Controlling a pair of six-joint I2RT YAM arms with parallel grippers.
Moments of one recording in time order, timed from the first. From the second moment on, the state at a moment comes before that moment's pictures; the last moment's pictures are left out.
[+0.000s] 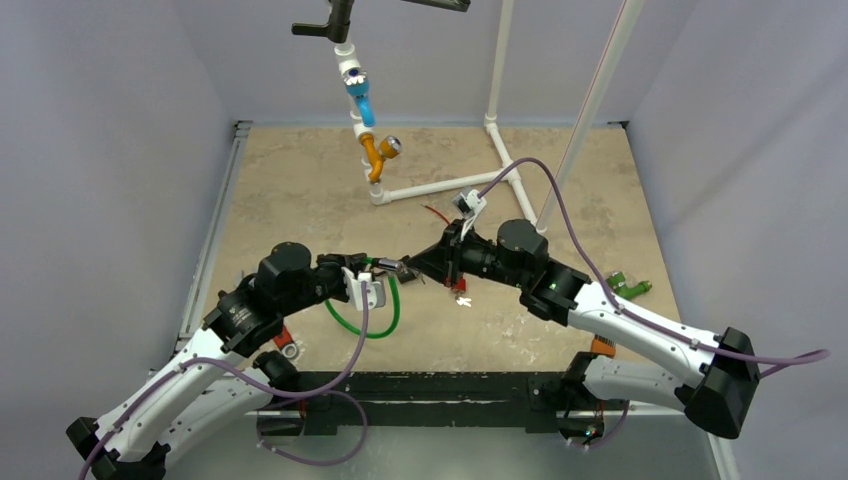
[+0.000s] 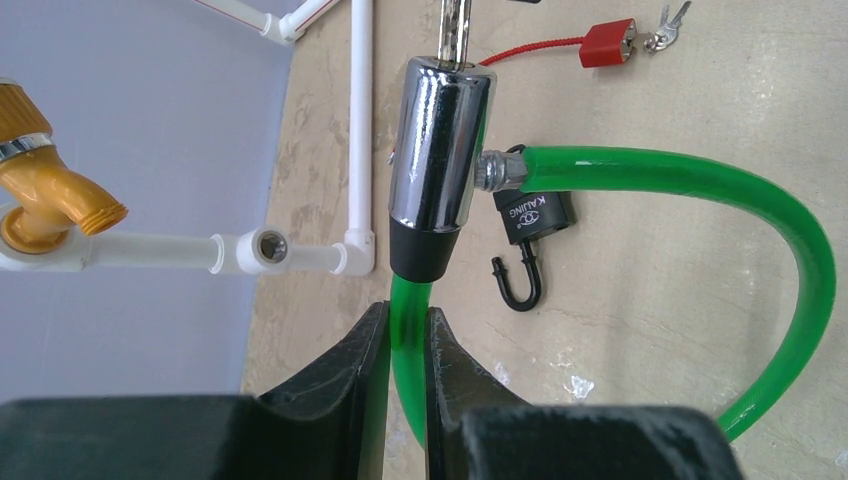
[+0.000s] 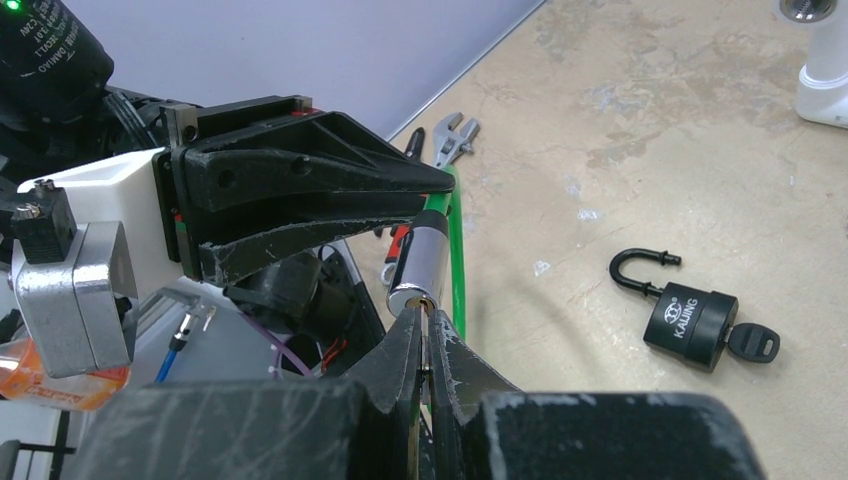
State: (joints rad) left arm -0.72 0.65 0.73 -0.48 0.17 0.90; right arm 0.91 1.07 0.82 0.13 -0.25 0.52
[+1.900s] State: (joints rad) left arm -0.74 0.71 0.72 -0.47 0.03 0.90; right arm 0.91 1.21 0.80 0.26 -0.22 0.55
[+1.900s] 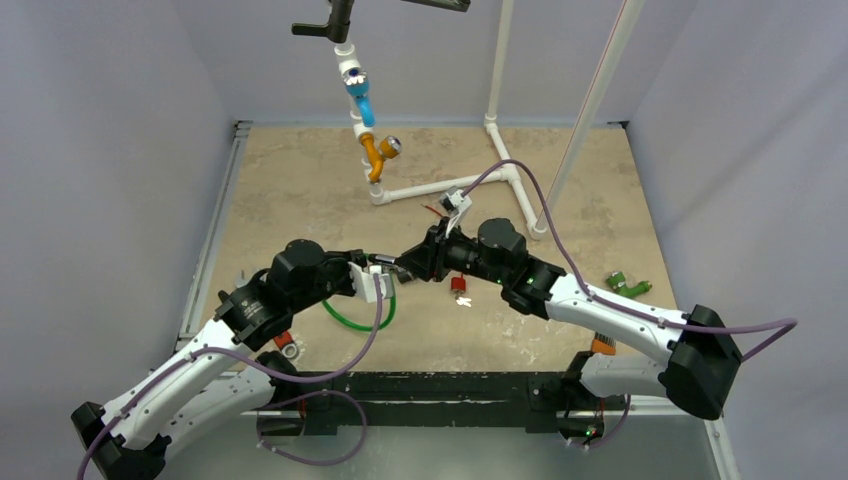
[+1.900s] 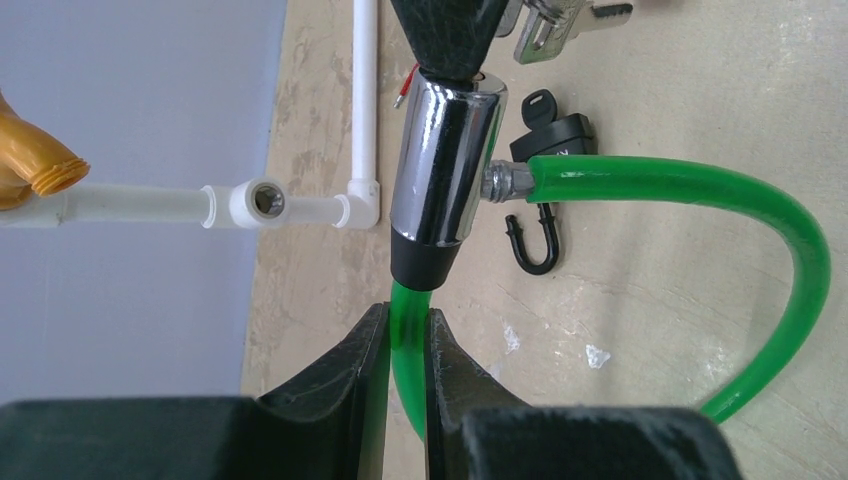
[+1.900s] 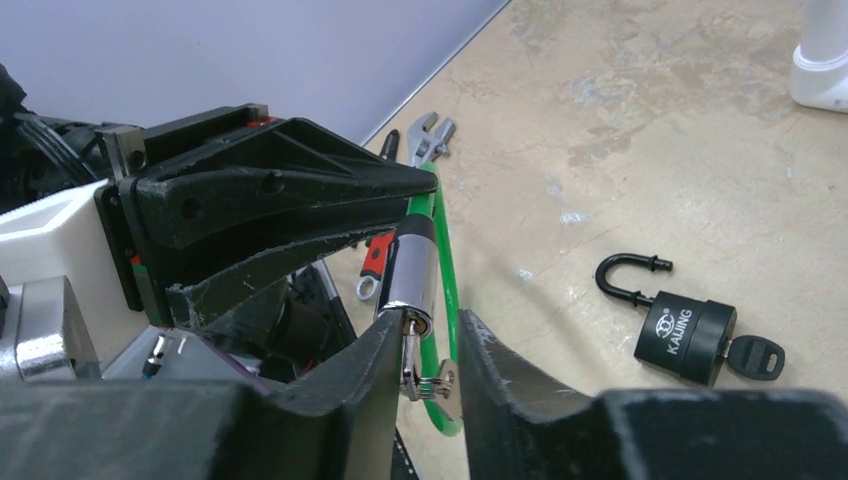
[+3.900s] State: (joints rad) left arm -0.49 0.98 1.03 -0.82 0.96 0.59; right arm 0.94 1.14 0.94 0.04 -0.47 0.32
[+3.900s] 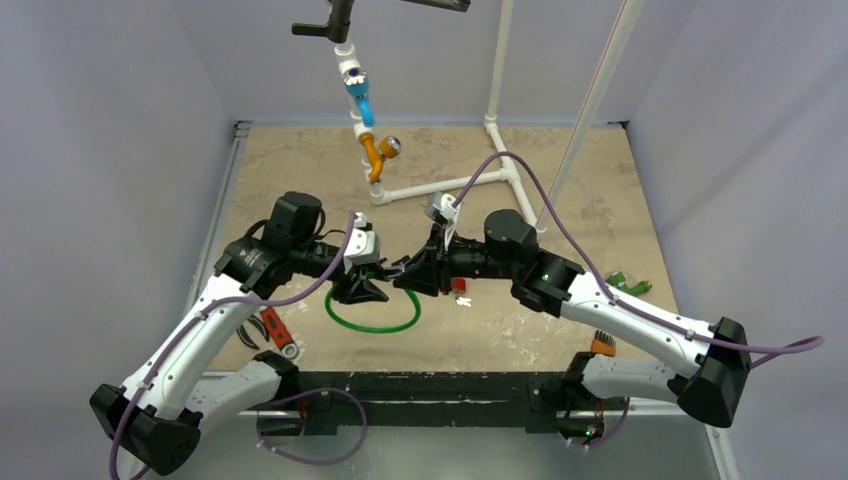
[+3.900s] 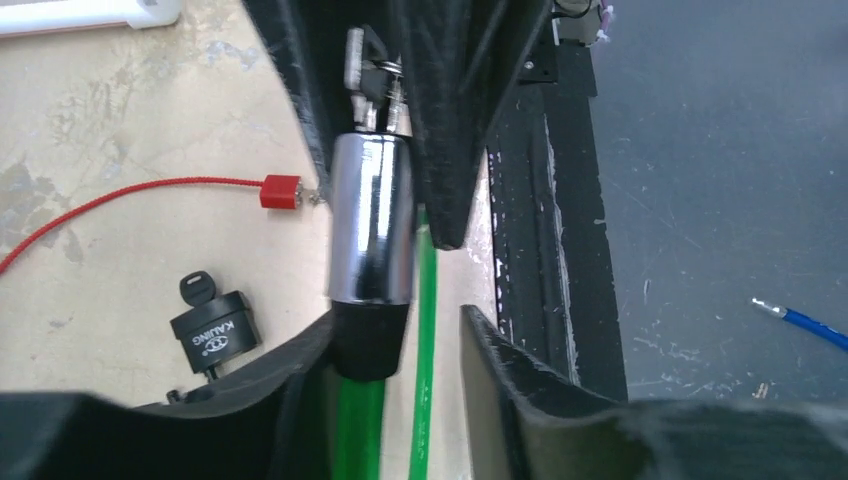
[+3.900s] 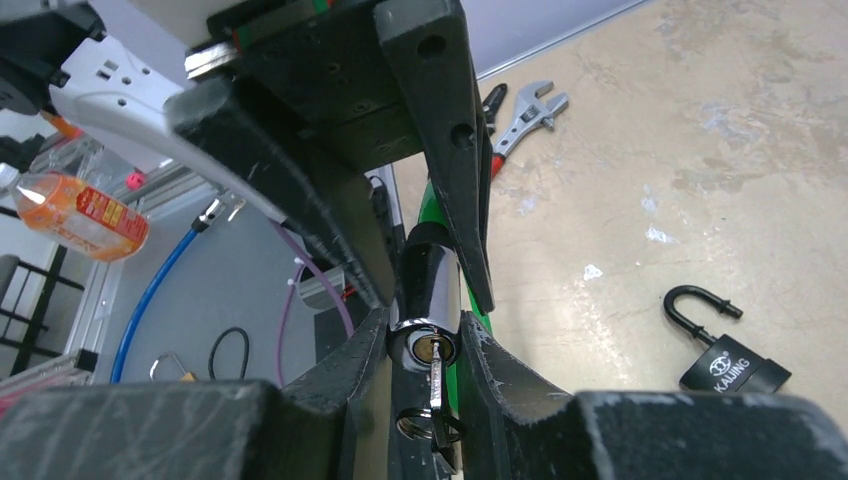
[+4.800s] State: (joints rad) left arm -0.51 0.88 0.96 -0.74 0.78 0.37; right arm 0.97 1.00 1.05 -0.18 -0.15 0.25
